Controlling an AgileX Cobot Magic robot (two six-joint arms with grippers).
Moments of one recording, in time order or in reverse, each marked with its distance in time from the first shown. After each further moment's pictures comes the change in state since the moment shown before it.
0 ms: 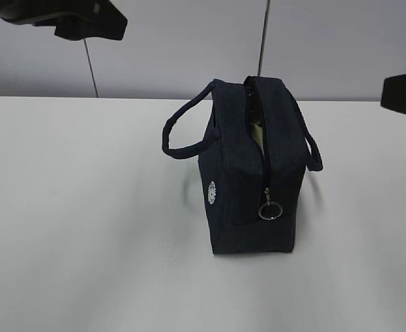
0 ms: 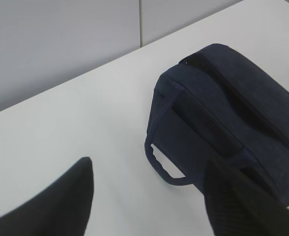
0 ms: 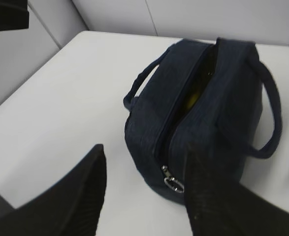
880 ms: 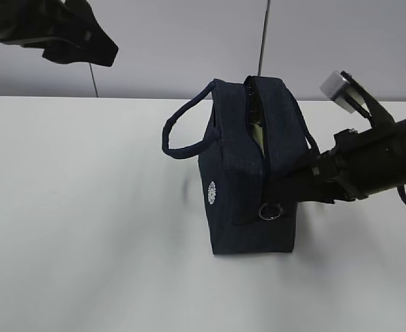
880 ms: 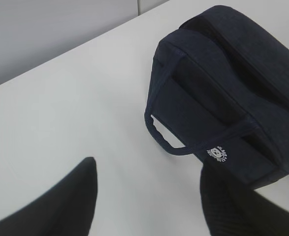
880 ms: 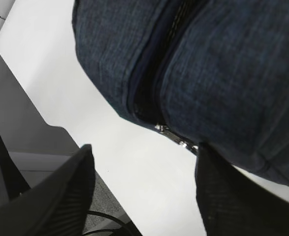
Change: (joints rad) left arm 0.000 -0.001 0.005 0.025 0.099 0.004; right arm 0.000 0.735 -0.144 0.182 0.269 -0.333
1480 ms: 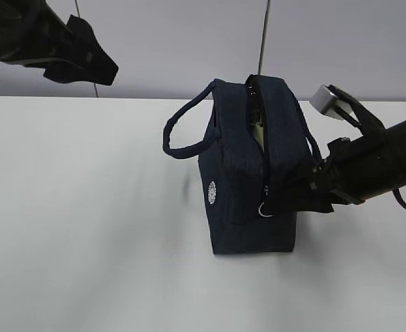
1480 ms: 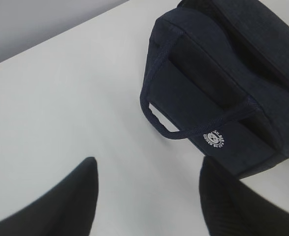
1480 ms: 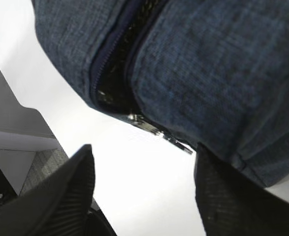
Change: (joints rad) left arm 0.000 0.000 0.044 -0.012 0.000 0.000; right arm 0.000 0.058 -0.026 -0.059 -0.018 -0.066
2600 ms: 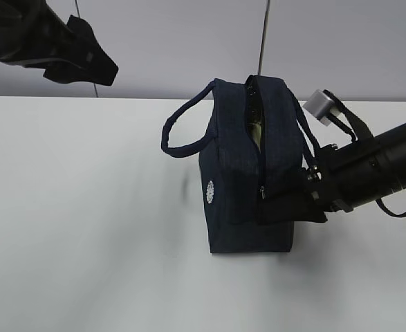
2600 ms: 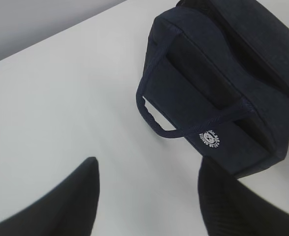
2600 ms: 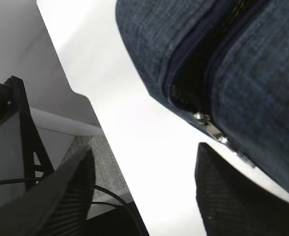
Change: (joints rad) left arm 0.000 0.000 0.000 -0.006 0.002 0.000; right arm 0.000 0.059 -0.003 0.091 0.154 -0.168
